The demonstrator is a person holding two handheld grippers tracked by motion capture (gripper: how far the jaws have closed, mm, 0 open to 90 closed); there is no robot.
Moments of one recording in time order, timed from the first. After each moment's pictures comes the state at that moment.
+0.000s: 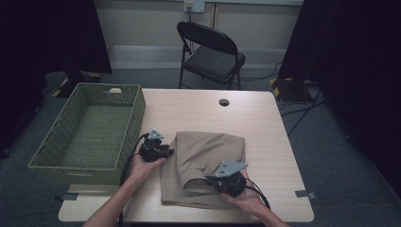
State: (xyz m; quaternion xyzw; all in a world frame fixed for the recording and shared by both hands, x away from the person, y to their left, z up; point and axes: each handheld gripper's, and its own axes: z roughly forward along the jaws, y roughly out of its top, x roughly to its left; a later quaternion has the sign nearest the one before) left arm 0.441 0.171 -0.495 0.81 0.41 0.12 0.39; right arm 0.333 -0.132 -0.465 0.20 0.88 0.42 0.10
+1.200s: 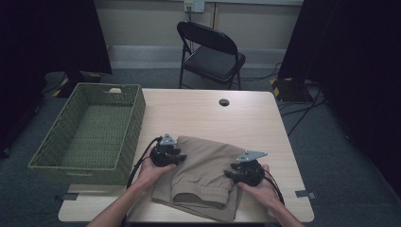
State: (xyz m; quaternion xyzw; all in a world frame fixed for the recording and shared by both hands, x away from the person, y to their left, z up) left arm 0.432 0.136 -0.494 0.84 0.35 0.10 0.41; right arm 0.370 -0.194 -0.482 0.35 0.85 0.37 0.12
